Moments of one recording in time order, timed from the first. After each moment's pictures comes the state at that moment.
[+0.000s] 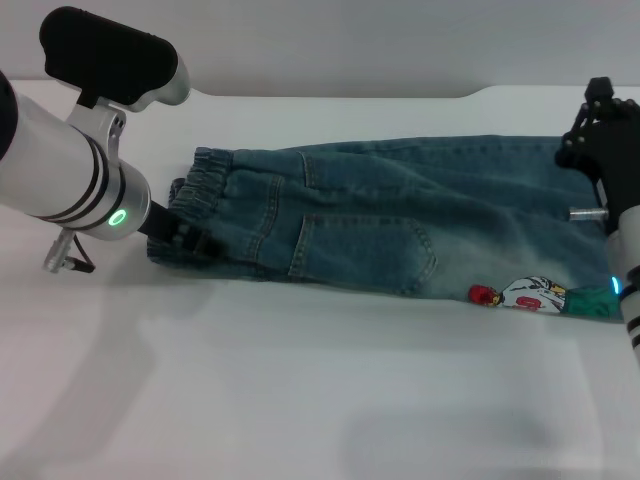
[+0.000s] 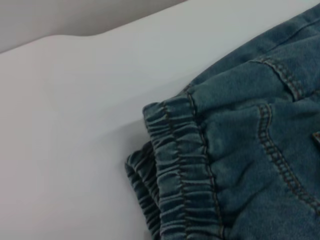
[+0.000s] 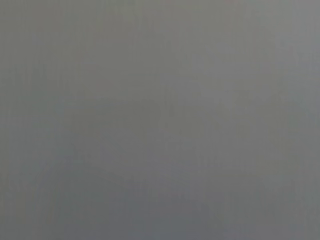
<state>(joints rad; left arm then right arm) -0.52 -2.07 -1.48 -1.41 2.84 -1.26 0.06 0.41 2.09 0.58 0.56 -1.79 -1.20 -0.40</state>
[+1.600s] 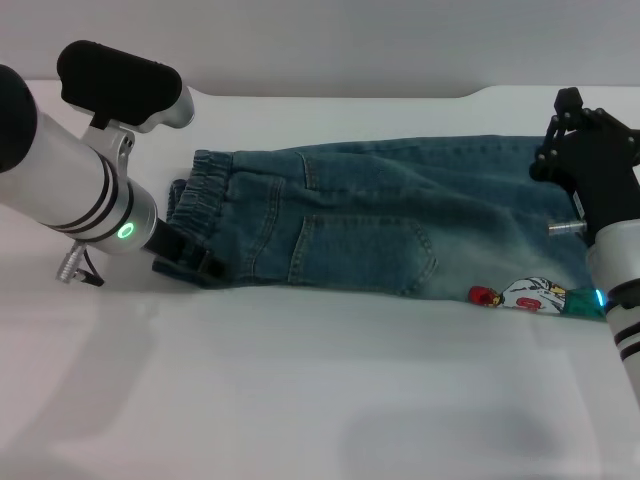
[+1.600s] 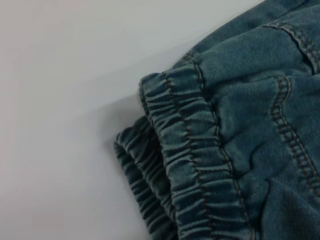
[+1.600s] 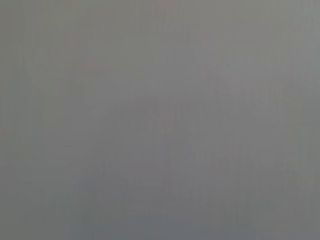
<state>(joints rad) -0.60 -2.06 -1.53 -1.17 2.76 -1.18 0.12 0.41 2.09 0.50 0.56 -1.79 -1.20 -0.41</state>
